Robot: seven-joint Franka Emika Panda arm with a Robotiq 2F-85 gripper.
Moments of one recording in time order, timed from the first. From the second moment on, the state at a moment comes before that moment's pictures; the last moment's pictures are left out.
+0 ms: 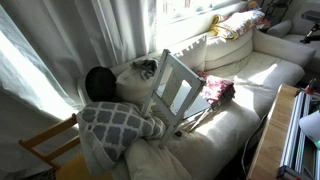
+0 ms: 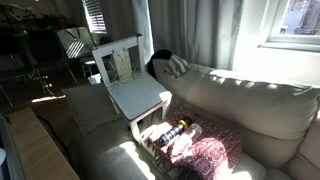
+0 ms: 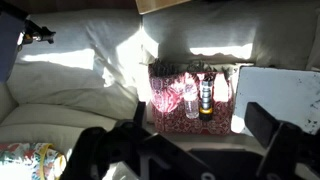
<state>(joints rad) -0.21 -0.80 -0.05 -2.42 -0.25 1.63 0.02</state>
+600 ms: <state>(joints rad) -0.15 -0.75 -0.08 -2.42 -0.12 1.73 0.02</state>
